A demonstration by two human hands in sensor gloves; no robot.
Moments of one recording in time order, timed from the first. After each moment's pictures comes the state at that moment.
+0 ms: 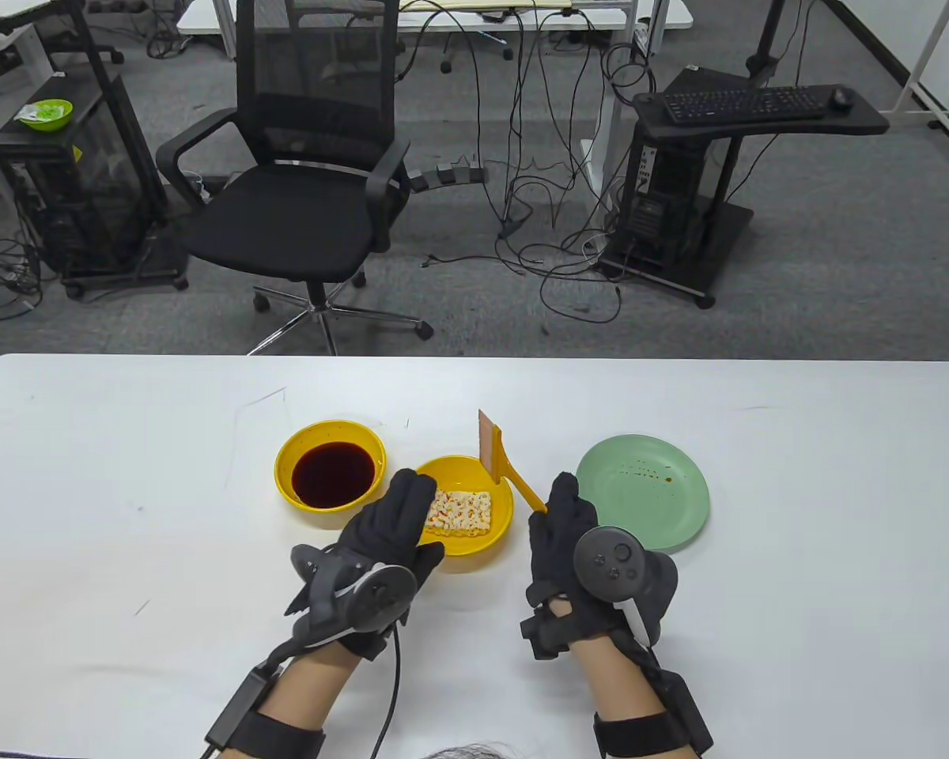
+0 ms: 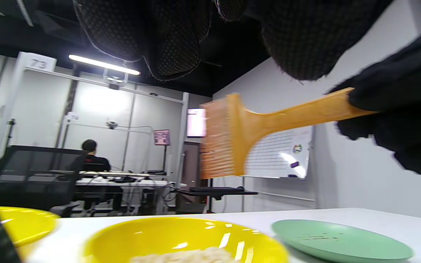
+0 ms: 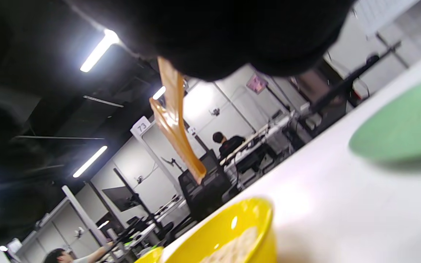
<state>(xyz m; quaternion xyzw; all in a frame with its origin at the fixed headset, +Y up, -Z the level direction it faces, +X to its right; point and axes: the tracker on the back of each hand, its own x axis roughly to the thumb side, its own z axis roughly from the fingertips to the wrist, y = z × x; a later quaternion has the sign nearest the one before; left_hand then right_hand) -0.128 -0.670 -0.356 0.24 -0.26 0.07 0.93 0.100 -0.693 -0.363 0.03 -0.17 0.90 0.41</state>
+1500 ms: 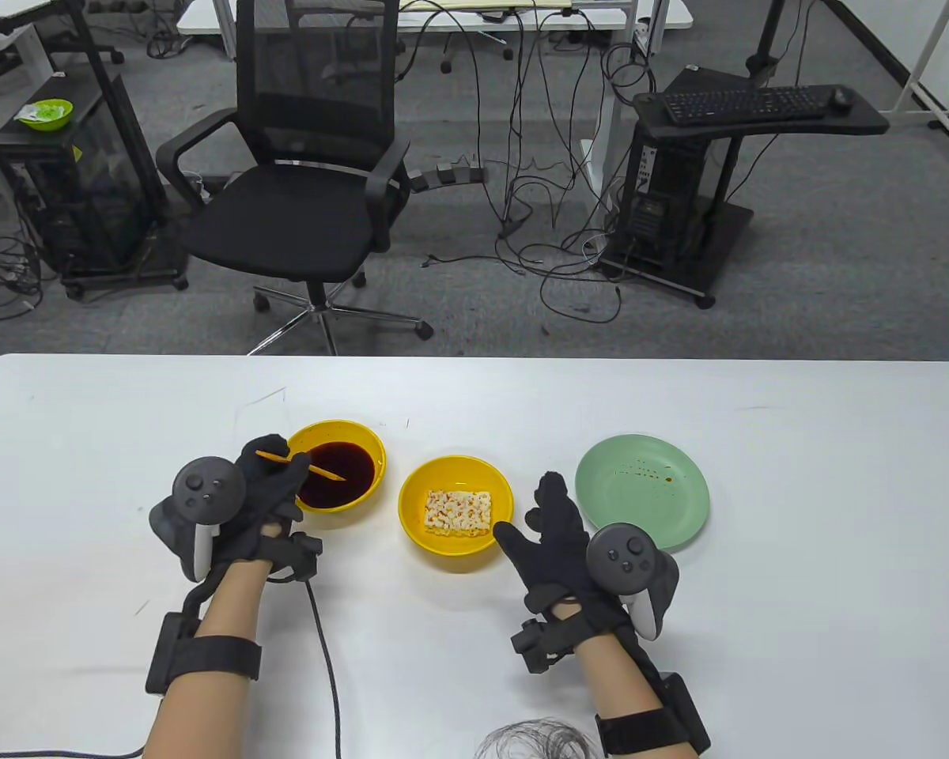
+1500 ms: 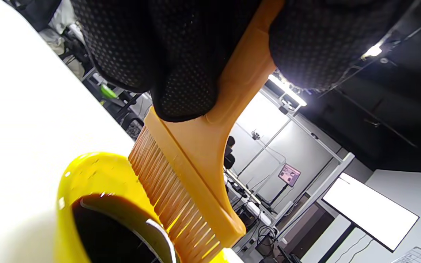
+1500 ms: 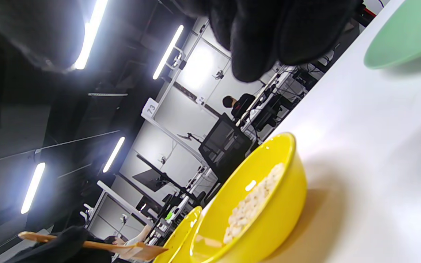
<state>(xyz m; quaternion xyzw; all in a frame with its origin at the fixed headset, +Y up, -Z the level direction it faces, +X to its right) -0.306 -0.686 -0.437 0.18 0.10 0.36 0.91 0.106 -0.718 -0.374 0.07 -0.10 0.86 0.49</state>
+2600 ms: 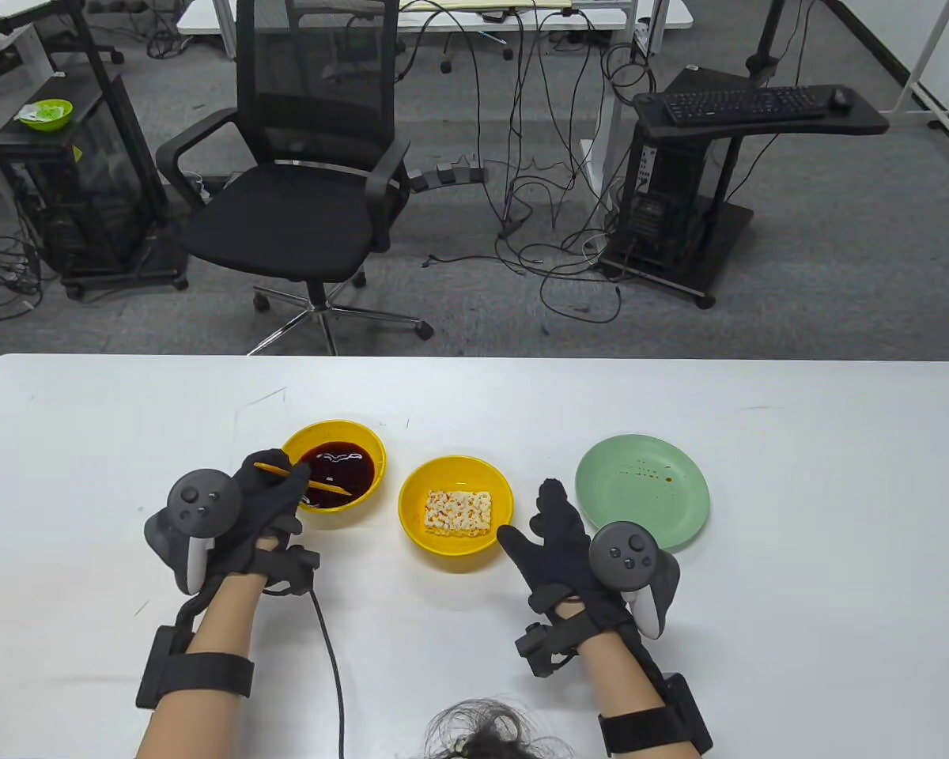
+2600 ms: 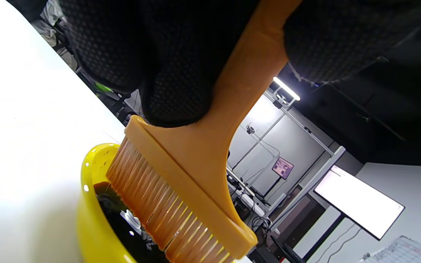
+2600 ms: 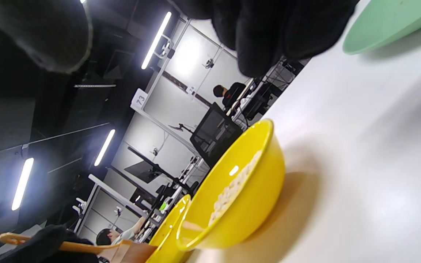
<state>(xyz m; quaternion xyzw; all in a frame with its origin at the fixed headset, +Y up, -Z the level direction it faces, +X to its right) -0.306 -0.684 -0.422 0.17 0.07 0.35 0.92 0.110 -0.727 -0.377 0.06 -0.07 0.86 0.50</state>
